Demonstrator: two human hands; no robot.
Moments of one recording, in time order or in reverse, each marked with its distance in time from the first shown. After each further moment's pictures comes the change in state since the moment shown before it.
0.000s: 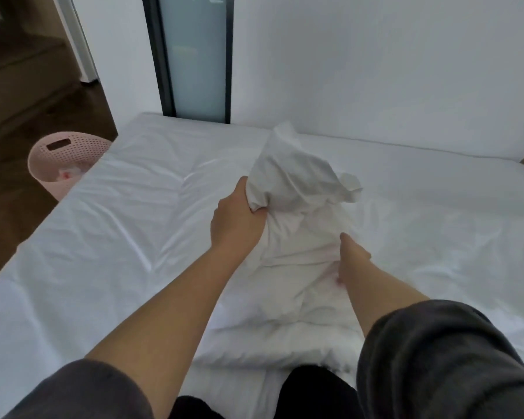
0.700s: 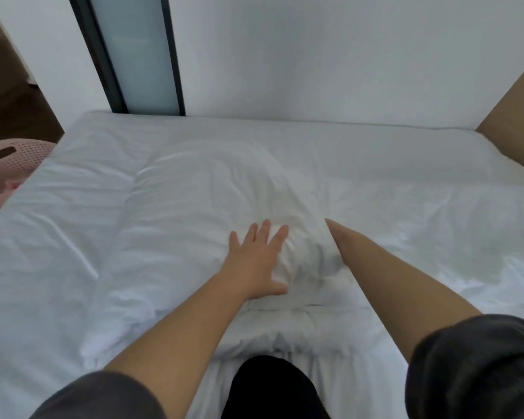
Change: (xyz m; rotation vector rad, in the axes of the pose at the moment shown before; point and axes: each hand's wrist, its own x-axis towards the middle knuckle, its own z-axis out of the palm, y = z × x) left_hand -0.056 0.015 0.122 0.783 -0.683 0.381; right_hand 0.003 -0.048 -0.085 -0.500 -0.581 -0.200
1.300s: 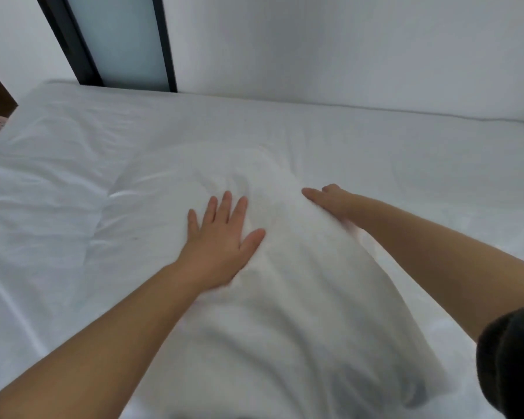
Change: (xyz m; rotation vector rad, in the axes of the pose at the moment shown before) left_hand 0.144 -0.148 -0.032 -0.212 -0.004 -0.232; right_hand 0.207 -0.111 -0.017 -0.625 0.132 0.117
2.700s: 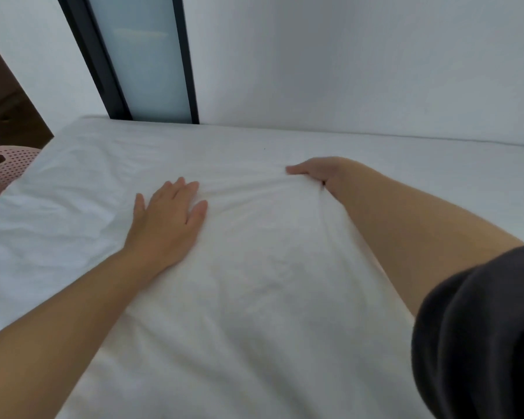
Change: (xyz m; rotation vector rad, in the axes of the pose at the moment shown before) left_hand 0.057 -0.085 -0.036 -0.016 0.382 -0.140; right_hand 0.040 -0.113 -0.022 0.417 -0.143 -0.166
